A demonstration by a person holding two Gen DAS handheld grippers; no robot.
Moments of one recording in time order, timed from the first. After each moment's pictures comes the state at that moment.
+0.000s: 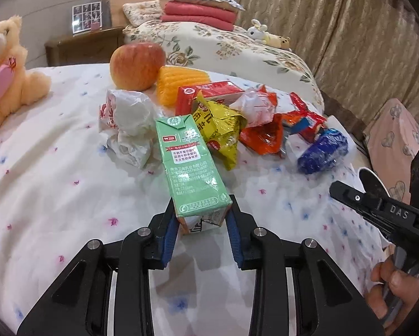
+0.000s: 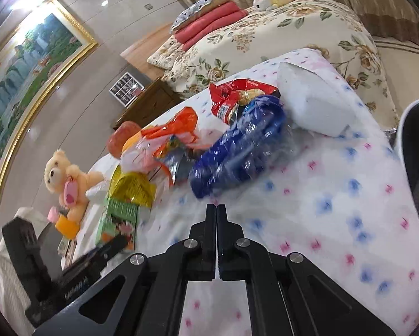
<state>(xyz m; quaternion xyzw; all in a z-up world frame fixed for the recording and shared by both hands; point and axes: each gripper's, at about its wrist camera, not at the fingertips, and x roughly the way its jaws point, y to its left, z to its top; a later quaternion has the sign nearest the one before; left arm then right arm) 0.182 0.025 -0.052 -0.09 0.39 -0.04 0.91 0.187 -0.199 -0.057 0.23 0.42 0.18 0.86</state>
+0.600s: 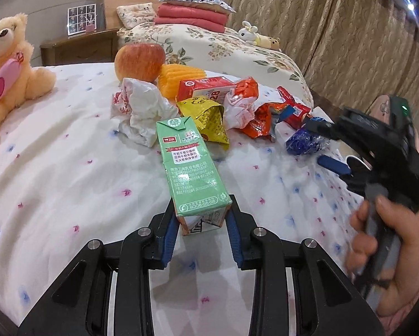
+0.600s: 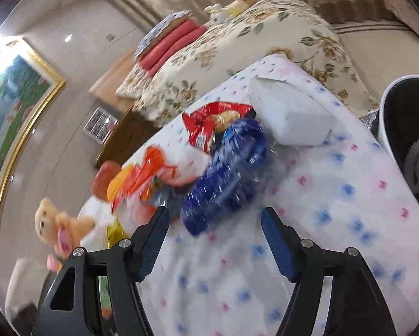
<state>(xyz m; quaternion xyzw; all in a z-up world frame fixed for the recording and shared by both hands) 0.152 0.036 -0.052 -0.09 0.39 -0.06 0.91 0.219 -0.194 -0.057 0.32 0.40 0.06 0.86</state>
